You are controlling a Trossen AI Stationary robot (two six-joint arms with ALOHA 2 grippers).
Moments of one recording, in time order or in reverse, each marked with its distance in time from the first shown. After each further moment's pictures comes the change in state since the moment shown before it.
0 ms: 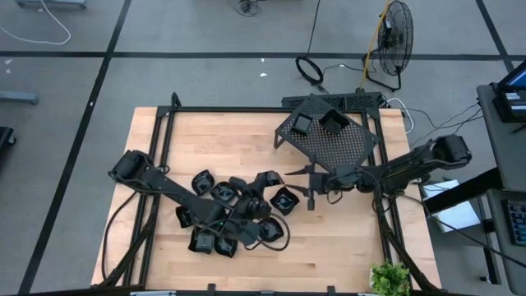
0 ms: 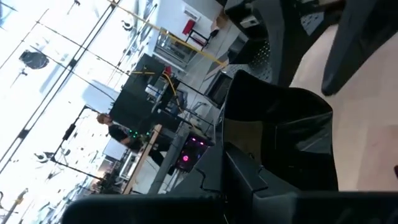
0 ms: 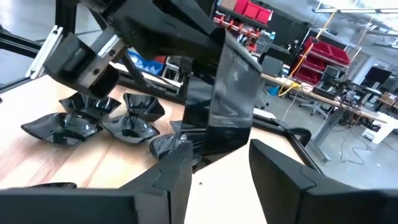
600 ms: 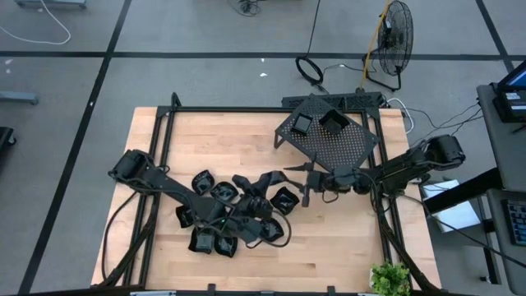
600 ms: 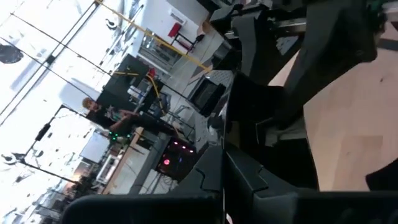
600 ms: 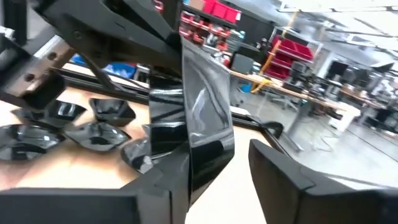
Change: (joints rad) left arm 0.014 0.000 0.000 -0.003 0.085 -0.061; right arm 0.000 0.082 0.000 0.128 0.129 0.012
